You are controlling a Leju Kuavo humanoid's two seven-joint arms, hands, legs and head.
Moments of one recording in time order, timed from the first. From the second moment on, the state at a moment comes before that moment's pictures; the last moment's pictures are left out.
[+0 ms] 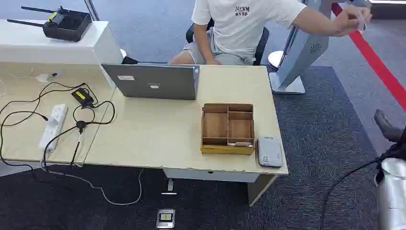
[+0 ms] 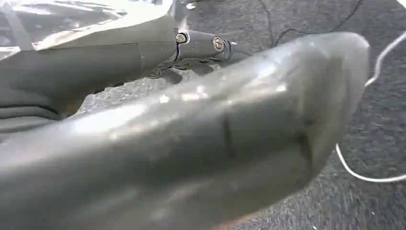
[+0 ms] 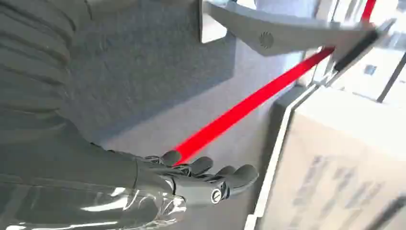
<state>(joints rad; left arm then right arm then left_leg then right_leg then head) -0.12 0.09 -0.01 -0.19 -0.20 0.37 -0.17 -0.51 -0.47 -0.17 -0.96 0.16 -0.34 -0.16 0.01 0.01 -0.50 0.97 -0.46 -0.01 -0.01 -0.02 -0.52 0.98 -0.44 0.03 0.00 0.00</state>
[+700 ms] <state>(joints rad) -0.15 0.10 -0.08 -0.19 -0.28 0.32 -0.15 -0.86 -0.55 0.17 -0.88 0.65 -0.11 -0.13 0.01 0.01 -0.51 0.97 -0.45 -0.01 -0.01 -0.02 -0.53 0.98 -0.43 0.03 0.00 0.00</state>
